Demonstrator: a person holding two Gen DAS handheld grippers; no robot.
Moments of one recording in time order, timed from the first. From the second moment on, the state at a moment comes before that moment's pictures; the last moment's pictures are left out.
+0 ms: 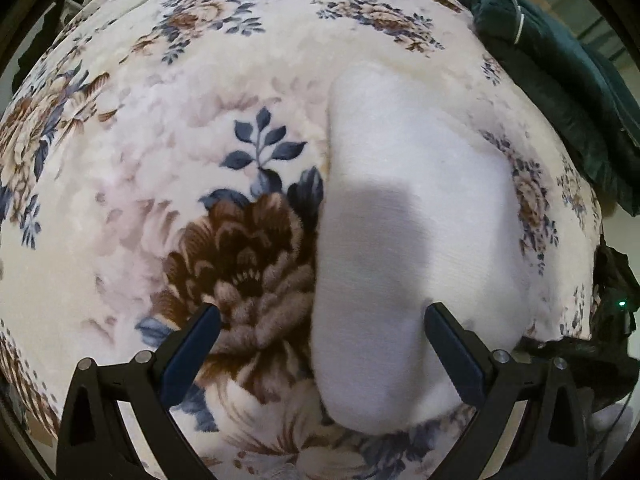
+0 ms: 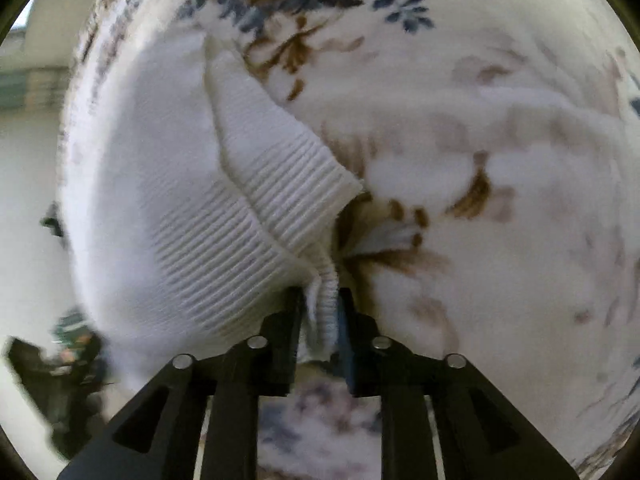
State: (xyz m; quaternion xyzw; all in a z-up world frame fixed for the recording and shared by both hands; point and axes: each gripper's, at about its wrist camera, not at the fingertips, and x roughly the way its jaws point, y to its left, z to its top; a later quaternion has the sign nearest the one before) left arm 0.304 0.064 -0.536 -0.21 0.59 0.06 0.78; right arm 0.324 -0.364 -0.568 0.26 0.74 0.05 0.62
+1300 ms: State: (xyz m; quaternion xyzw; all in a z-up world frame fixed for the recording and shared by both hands) left arm 0.578 -0.005 -0.631 0.03 0.73 -0.37 0.57; right arm 0.201 -0.291 -0.645 0.70 0.50 0.04 0.50
